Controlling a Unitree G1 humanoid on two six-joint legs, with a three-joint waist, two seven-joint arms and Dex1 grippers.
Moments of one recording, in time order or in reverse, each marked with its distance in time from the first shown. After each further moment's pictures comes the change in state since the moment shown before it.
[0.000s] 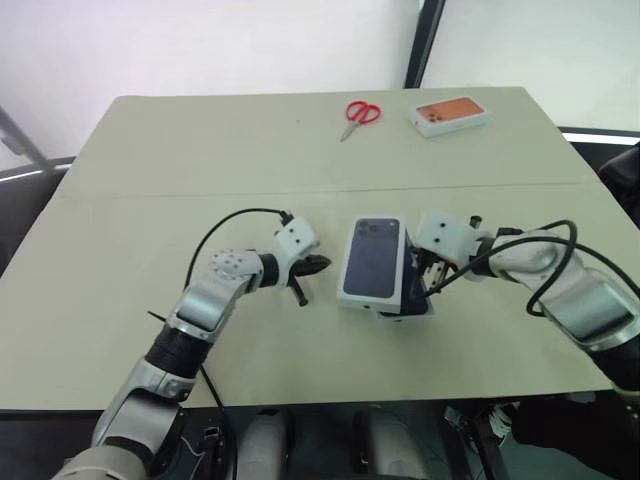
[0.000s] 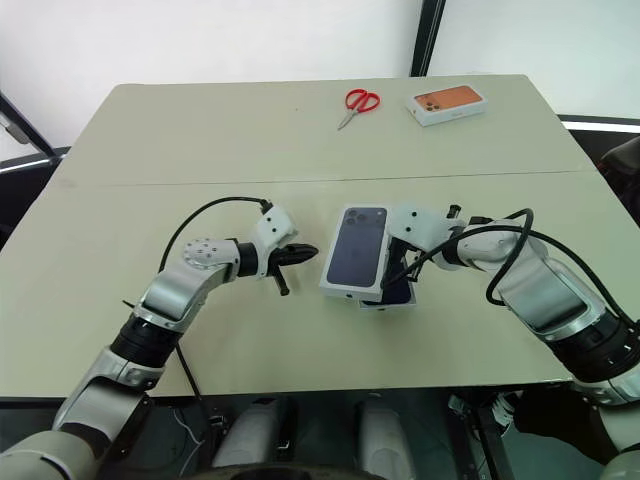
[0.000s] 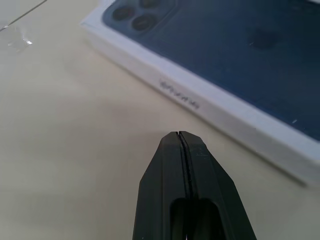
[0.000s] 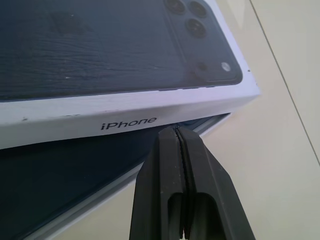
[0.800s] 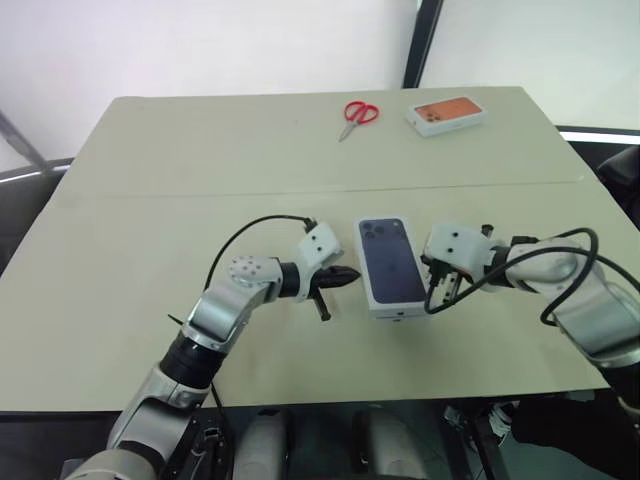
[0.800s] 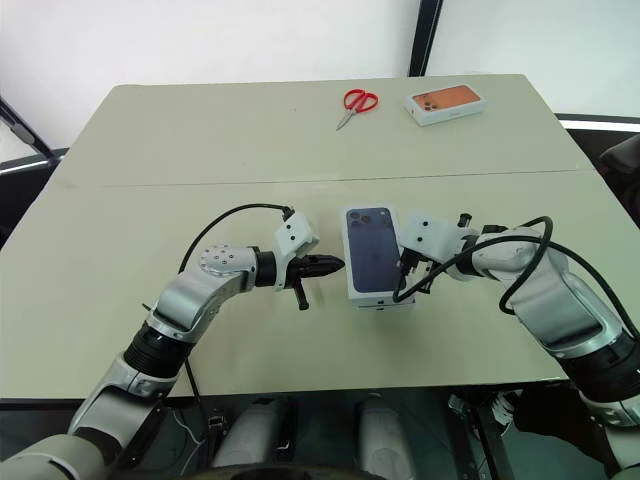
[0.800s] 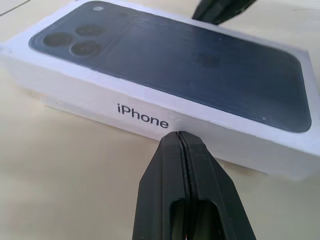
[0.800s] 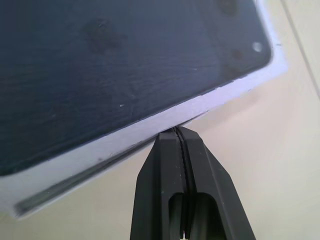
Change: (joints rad) left arm 0.031 -0.066 -0.019 -0.130 -0.066 0.088 -0.016; right arm 0.140 -0.023 -0.141 -0.084 -0.062 0.014 0.156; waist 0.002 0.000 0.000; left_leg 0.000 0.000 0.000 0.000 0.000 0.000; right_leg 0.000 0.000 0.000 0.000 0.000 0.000
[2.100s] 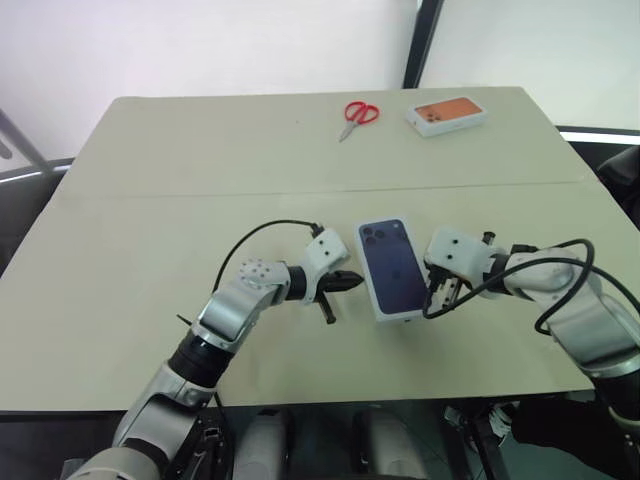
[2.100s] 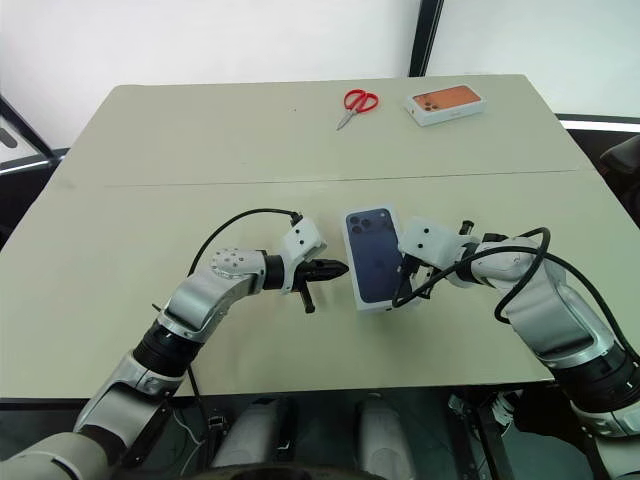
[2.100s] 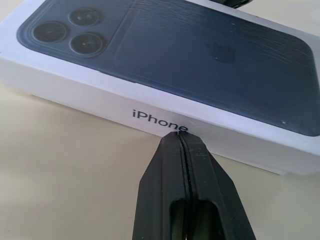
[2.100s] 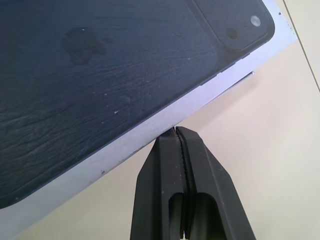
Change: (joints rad) left arm -0.018 -0.033 -0.036 0.074 0.021 -0.011 0.038; right arm 0.028 0.071 -0.030 0.009 -0.089 0.008 -0.010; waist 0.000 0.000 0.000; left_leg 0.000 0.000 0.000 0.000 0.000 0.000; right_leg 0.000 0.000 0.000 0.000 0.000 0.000
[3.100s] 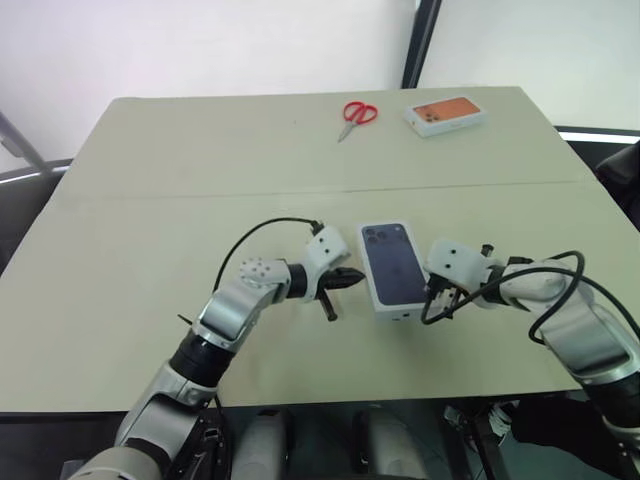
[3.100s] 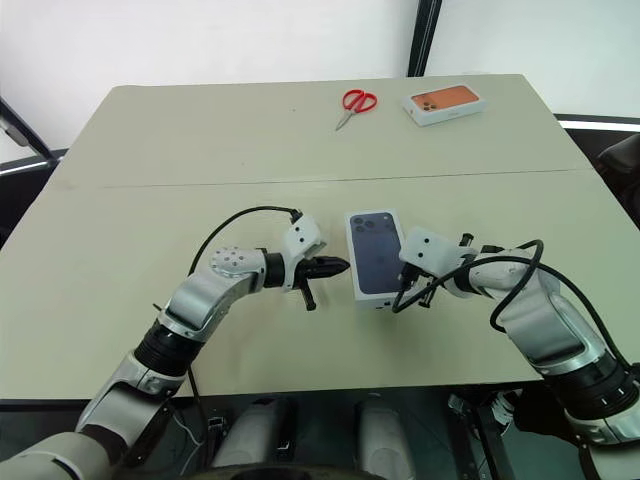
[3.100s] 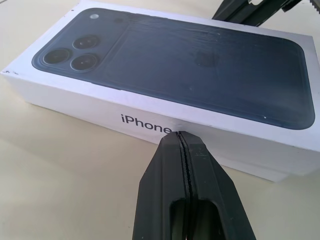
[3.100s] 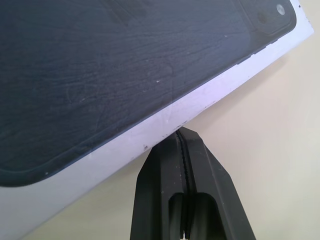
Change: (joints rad) left arm 0.005 0.003 0.003 -0.011 0.001 -0.017 -0.006; right arm 0.050 0.032 0.000 0.025 -0.025 -0.001 0.003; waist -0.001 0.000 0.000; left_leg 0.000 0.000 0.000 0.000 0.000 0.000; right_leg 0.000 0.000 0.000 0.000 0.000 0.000
